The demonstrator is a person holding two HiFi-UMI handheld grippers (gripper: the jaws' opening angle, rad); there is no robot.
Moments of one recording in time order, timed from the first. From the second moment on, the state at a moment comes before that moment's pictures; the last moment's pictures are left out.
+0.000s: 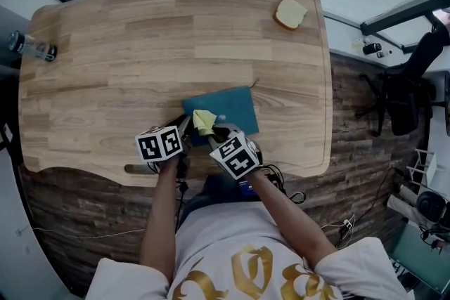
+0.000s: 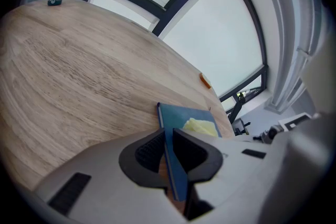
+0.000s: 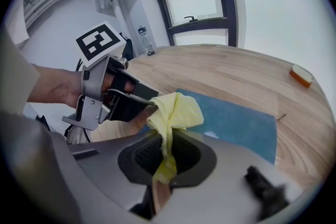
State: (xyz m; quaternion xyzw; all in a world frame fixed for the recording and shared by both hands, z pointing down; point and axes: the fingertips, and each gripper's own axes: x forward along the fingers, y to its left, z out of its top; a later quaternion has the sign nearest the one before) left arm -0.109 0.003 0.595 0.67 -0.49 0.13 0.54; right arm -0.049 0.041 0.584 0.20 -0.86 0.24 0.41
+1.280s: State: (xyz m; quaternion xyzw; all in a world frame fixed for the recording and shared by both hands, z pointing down) left arm -0.110 0.000 0.591 0.67 -0.49 0.13 0.54; right arm 0.023 0.004 0.586 0.30 -0.83 0.25 0.39
